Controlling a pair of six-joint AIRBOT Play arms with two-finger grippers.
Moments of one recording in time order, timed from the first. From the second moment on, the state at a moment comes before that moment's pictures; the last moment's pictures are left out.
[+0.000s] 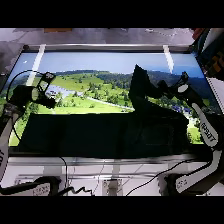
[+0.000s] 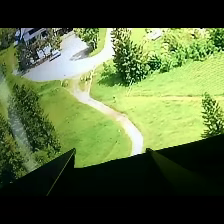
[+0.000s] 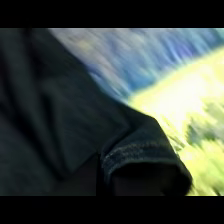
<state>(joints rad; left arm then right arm) 0.02 -1.39 1.17 1.80 -0.87 -1.19 -0.11 -1.75 1.35 -0.94 0.45 1.63</state>
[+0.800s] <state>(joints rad) 0.01 -1.29 1.17 1.89 -0.88 -1.34 0.19 -1.69 2.02 -1.07 0.76 1.34</state>
